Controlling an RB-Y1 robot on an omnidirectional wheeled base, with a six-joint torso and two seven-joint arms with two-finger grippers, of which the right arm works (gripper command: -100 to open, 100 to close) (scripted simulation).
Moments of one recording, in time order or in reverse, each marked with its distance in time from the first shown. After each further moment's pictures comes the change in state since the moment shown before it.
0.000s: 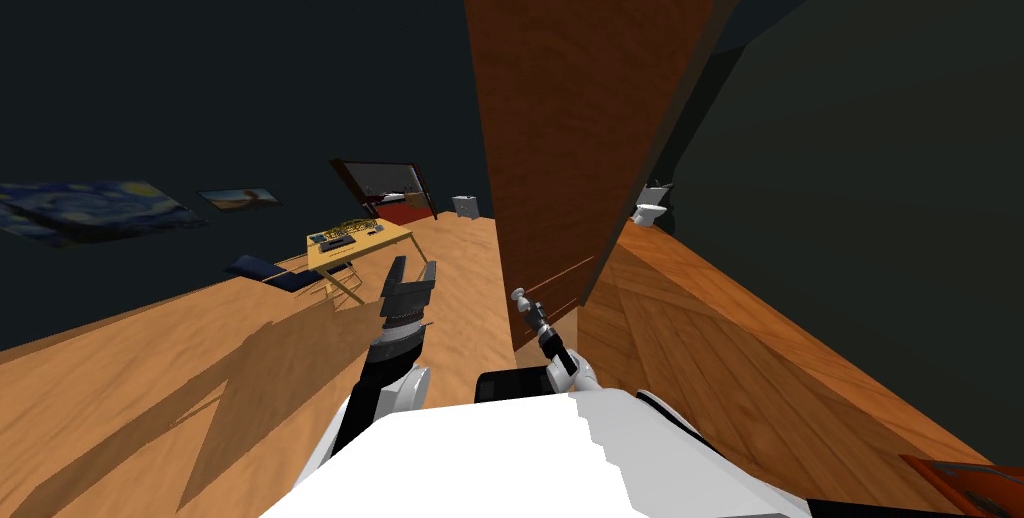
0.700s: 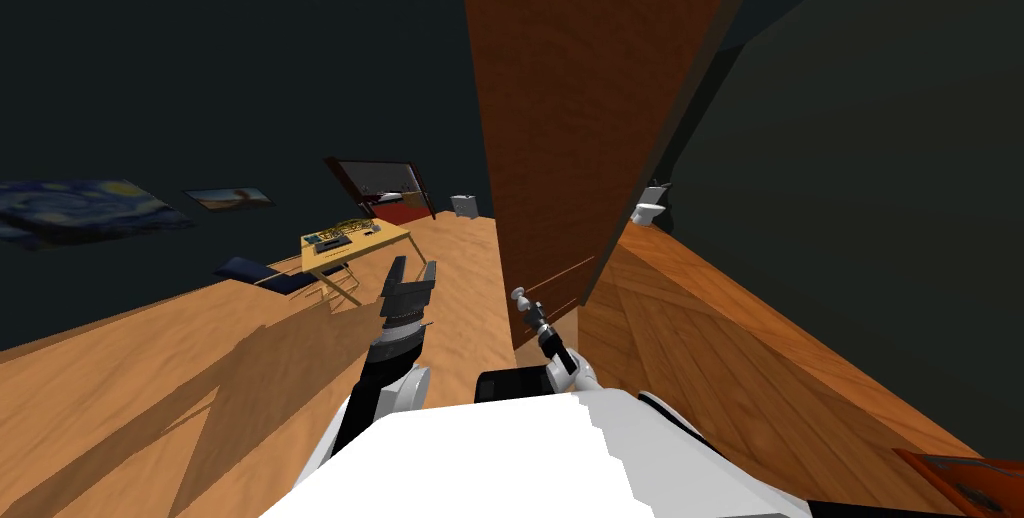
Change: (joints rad) arm 0.007 -0.010 0.016 -0.034 -0.025 0.028 -0.084
